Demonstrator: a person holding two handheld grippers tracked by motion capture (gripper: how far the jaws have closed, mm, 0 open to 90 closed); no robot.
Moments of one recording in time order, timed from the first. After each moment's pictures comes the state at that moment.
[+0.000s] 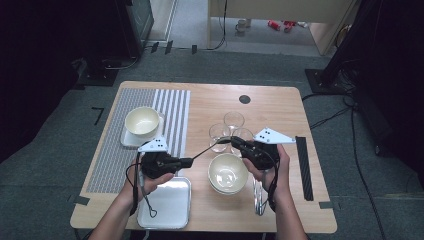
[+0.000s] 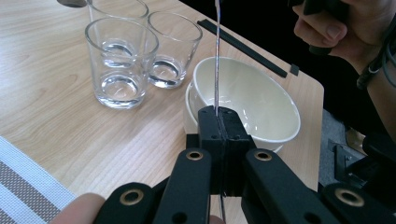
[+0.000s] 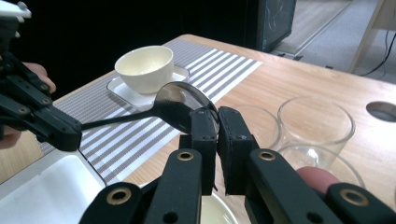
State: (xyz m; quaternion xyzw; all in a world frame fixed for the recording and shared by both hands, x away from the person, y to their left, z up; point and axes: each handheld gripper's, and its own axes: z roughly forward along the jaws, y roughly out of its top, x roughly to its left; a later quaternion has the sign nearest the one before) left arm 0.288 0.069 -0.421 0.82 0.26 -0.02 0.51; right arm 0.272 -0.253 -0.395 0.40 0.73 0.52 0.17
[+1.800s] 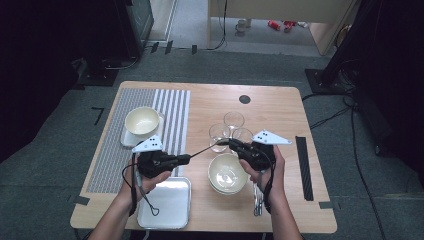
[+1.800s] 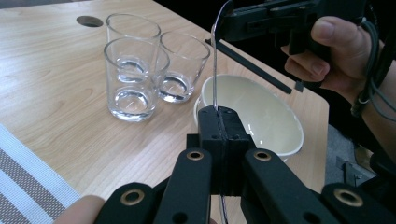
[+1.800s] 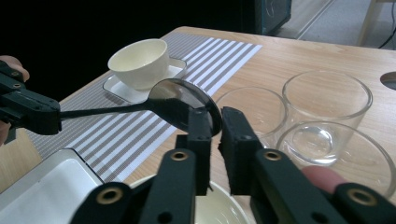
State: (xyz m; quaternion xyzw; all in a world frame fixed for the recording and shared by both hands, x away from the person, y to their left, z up) left arm 0.285 0.077 -0.416 0.80 0.27 0.00 0.54; right arm 0.278 -0.249 -0.415 0.44 0.71 0.53 0.15
